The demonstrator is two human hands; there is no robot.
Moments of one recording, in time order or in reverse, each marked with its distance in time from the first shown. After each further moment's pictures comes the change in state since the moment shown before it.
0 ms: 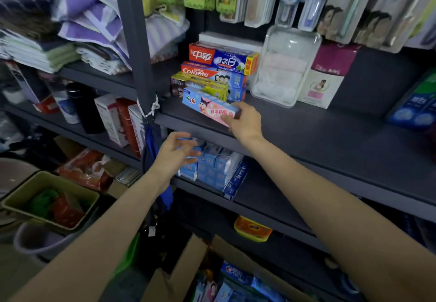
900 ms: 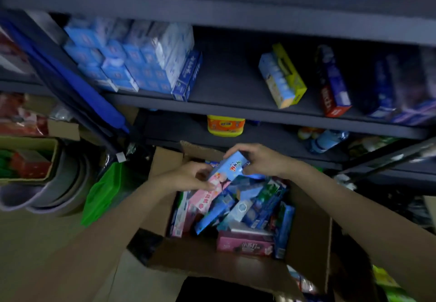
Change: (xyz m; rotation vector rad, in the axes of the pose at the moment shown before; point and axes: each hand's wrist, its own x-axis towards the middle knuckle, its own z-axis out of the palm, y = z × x) left_hand -0.089 -0.213 0.076 0.738 -1.047 -0.421; right_hand -0.226 0.246 -0.054 0.151 -0.796 0.354
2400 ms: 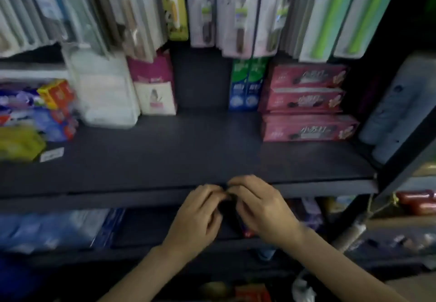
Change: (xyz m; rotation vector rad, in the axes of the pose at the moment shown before) left_hand 0.045 0.297 0.002 0.615 0.892 1.096; right_hand -0.144 -0.087 -0.192 -0.982 1.100 -0.673
